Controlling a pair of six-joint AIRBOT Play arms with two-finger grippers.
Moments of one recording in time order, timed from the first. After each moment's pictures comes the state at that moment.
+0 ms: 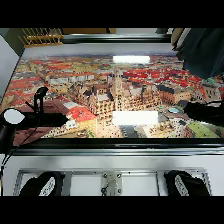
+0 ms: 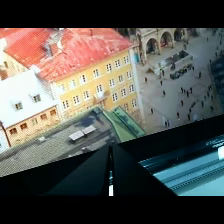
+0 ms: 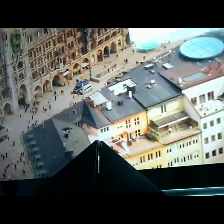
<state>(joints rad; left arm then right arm) 0.10 -0.88 0.74 1.04 -1.14 -1.23 -0.23 -0.67 0.93 -1.22 1.22 1.59</state>
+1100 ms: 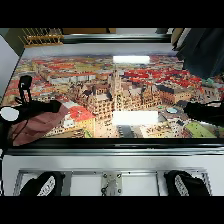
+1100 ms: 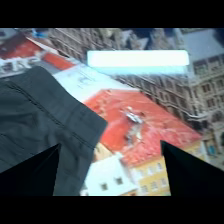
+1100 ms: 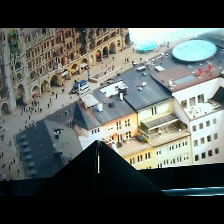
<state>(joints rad) 0.20 -0.96 0.80 1.16 -0.77 -1.11 -0.23 -0.67 0.93 -1.22 1.22 1.59</state>
